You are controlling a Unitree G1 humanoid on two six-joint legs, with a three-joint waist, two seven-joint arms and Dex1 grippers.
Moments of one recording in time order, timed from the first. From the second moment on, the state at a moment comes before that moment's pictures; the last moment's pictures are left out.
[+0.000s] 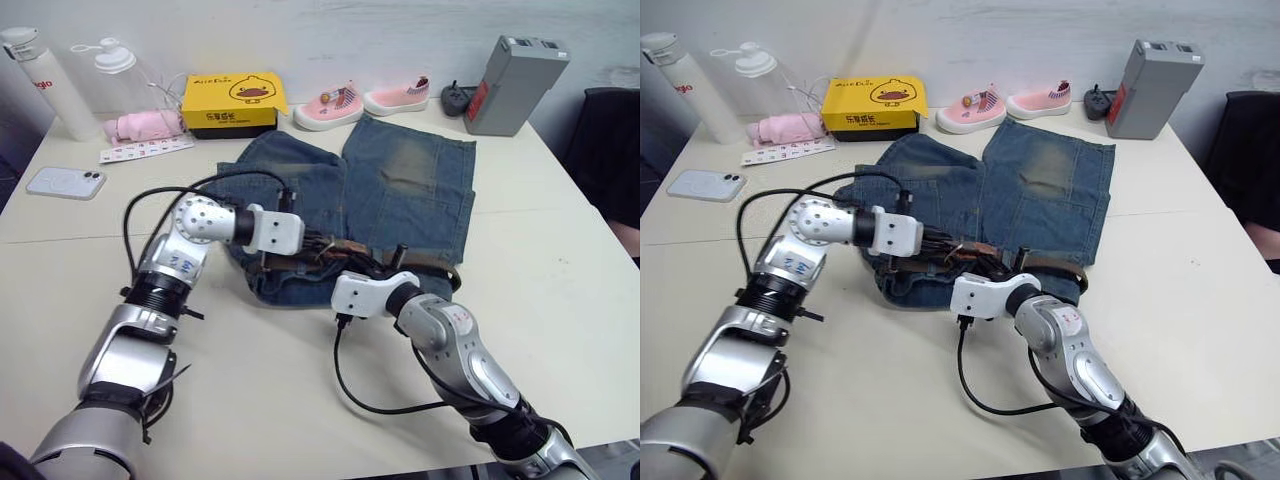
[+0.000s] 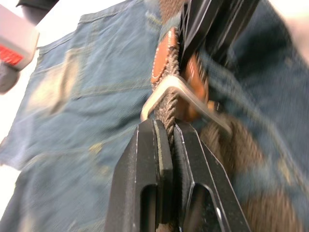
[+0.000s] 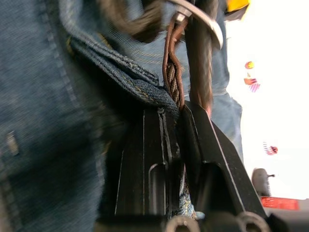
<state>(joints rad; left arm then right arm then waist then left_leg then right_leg) -0.89 0.46 -0.26 0.59 0.12 -0.48 -1.04 -0.32 -0.39 0.47 -0.40 -0.76 0.41 0.54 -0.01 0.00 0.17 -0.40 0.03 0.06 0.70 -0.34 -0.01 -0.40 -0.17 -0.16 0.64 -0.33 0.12</state>
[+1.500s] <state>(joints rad) -0.82 0.37 -0.27 0.59 0.12 -0.43 -0.94 -0.30 -0.49 0.34 -0.45 -0.57 0.52 0.63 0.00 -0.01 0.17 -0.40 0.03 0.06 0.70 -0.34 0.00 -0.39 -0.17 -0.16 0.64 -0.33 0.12</state>
